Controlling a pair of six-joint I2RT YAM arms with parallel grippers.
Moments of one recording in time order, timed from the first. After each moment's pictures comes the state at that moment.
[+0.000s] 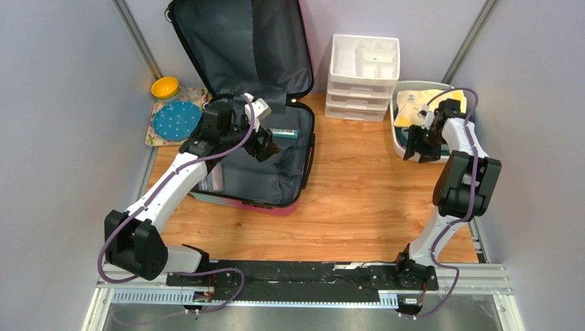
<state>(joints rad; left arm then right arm) -0.36 1.34 1.13 -0.27 0.60 0.19 -0.30 1.84 1.45 -0.90 -0.22 -0.12</state>
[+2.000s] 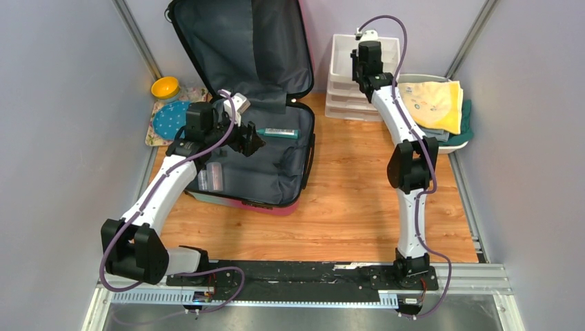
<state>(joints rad) -0.21 1.30 1.09 -0.26 0.59 0.12 0.23 2.27 2.28 -0.39 0.28 -0.01</state>
